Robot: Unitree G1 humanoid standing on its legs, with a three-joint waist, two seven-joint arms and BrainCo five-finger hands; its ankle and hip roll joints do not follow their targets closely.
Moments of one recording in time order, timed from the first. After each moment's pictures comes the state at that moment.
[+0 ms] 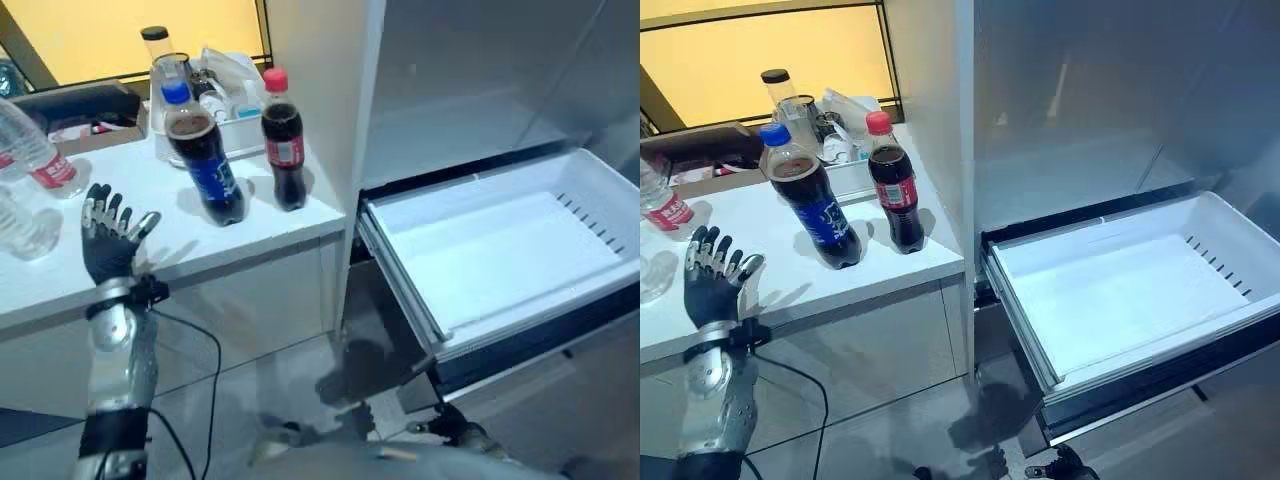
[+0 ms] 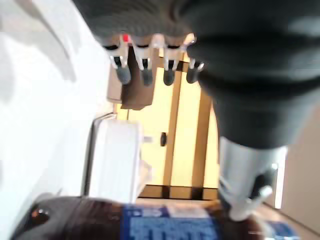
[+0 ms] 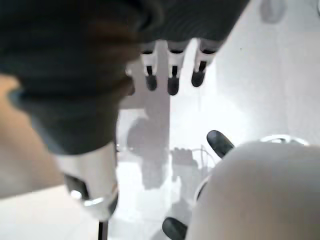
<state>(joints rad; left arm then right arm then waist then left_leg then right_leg) -0.04 0.42 0.22 0.11 -0.52 -0.30 0.20 -0.04 -0.19 0.24 1.24 -0.05 -0.08 -0.09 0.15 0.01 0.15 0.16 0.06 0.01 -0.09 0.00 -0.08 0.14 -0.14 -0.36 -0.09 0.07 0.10</state>
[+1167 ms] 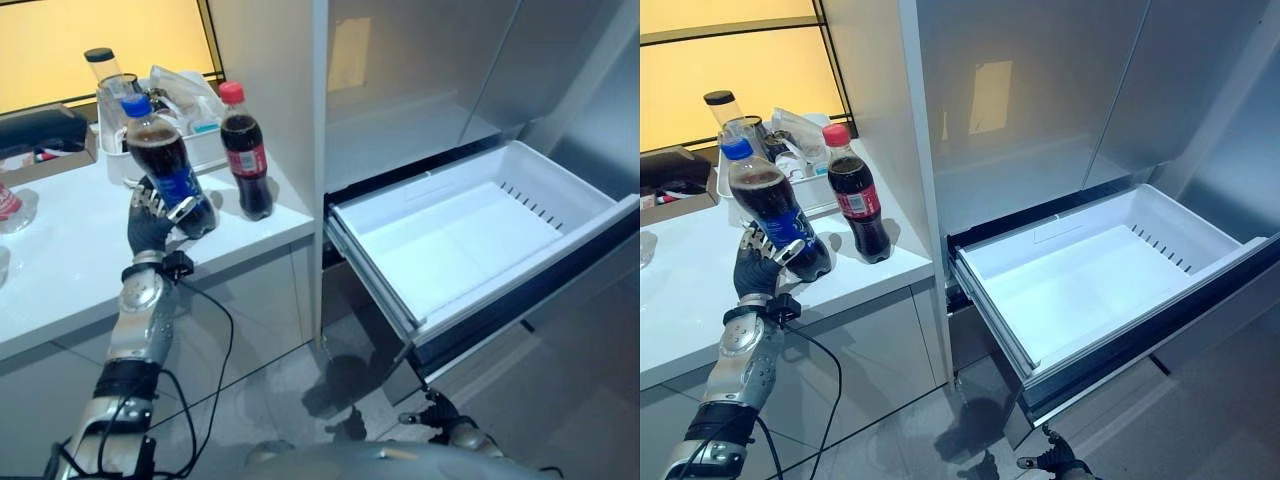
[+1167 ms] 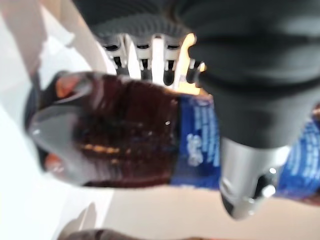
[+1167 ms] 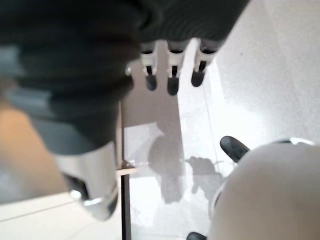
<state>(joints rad) -0.23 0.50 0.05 0.34 -0.59 -0.22 0.19 -0.01 -0.17 0.27 1.16 -0.05 -0.08 -0.12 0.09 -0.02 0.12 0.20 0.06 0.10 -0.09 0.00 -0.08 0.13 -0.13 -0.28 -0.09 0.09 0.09</state>
